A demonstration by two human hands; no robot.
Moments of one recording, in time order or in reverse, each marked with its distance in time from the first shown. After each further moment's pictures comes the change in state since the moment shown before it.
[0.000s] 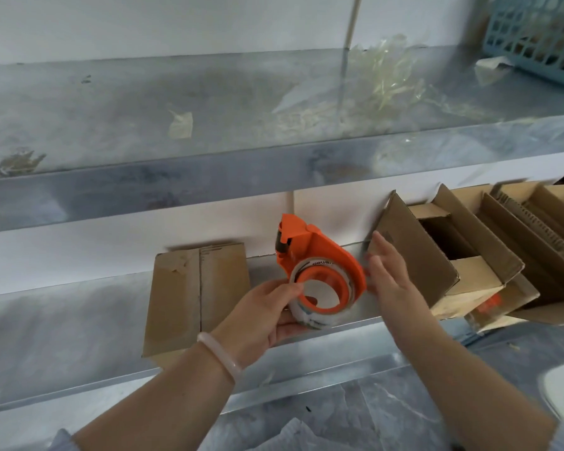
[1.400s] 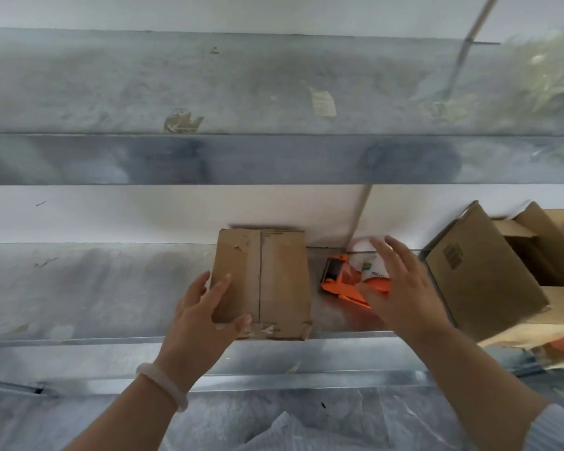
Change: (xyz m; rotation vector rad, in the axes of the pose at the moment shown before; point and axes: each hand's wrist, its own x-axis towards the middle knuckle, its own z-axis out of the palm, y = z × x) left_hand -0.064 -0.049 -0.161 0.993 0.701 0.327; right_hand 0.033 0.015 0.057 -0.855 -0.047 -0.419
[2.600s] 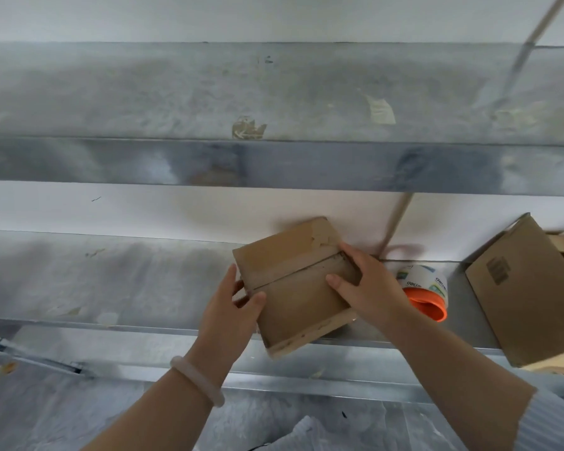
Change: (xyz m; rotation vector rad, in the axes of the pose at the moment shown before) left_hand 0.004 0.020 -0.010 -0.485 0.076 -0.239; right_hand 0.024 -0.076 0.034 0.291 -0.328 0.068
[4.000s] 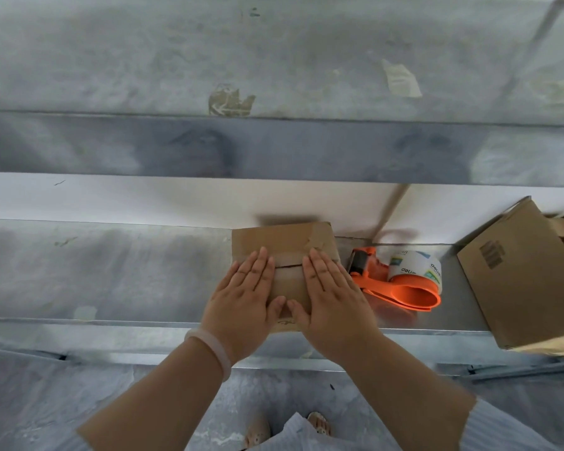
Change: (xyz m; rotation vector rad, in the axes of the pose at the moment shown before) left_hand 0.028 -0.026 0.021 1.174 -0.169 0.628; right_hand -0.015 0.001 0.068 -0.661 0.027 -0.202
